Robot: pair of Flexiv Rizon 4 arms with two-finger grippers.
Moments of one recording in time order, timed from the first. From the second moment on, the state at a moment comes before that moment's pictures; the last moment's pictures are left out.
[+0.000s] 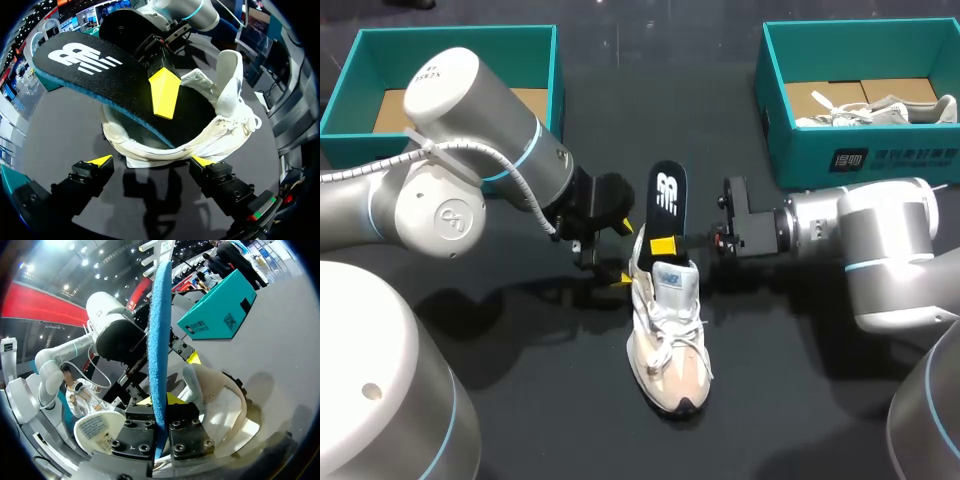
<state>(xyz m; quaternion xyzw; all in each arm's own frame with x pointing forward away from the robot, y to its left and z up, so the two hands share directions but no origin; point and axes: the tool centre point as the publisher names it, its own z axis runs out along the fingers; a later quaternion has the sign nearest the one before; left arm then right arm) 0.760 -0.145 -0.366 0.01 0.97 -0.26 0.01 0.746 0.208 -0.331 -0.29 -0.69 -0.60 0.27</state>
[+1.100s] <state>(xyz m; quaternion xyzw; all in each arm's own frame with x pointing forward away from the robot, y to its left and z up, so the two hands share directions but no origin) 0.760 -0.145 -0.366 0.01 0.97 -0.26 0.01 0.768 0.214 -0.299 -0.25 -0.72 -0.61 0.24</state>
